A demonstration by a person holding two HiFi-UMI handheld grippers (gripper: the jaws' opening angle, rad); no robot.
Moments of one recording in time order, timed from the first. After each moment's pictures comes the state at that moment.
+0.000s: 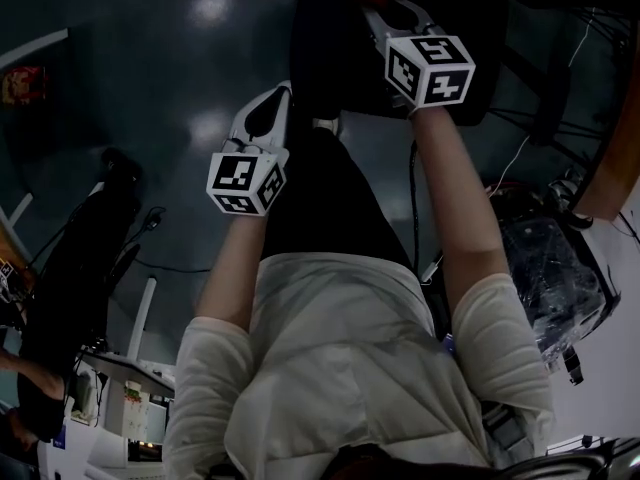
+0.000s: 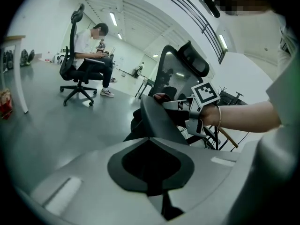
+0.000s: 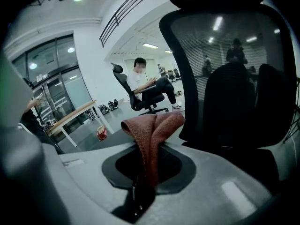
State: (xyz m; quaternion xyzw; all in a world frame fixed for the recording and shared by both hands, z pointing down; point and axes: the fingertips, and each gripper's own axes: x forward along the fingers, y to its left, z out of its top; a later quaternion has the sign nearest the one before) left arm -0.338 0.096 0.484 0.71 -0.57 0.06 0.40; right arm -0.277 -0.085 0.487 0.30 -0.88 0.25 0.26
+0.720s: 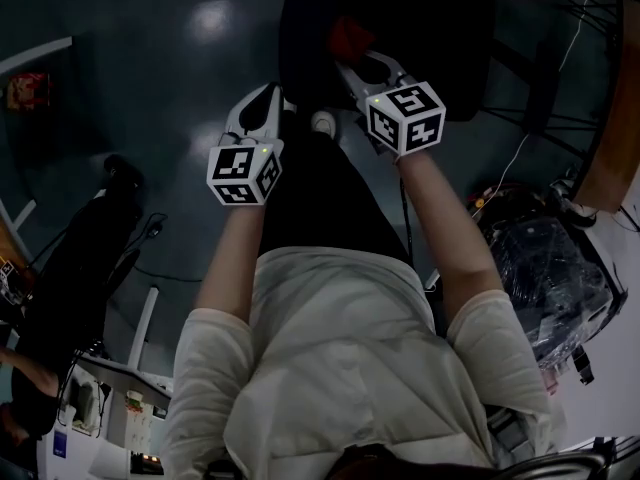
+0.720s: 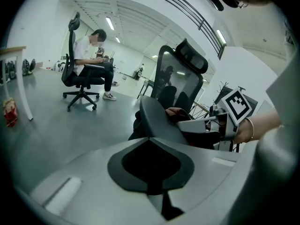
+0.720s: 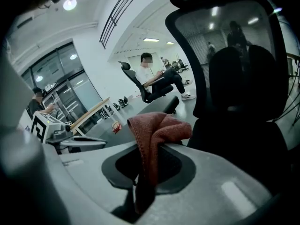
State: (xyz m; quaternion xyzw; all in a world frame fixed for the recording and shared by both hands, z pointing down) left arm -0.335 0.104 0.483 0.71 -0.59 0.08 0.38; right arm -0.256 0.030 0.489 0.24 -0.88 0.31 0.27
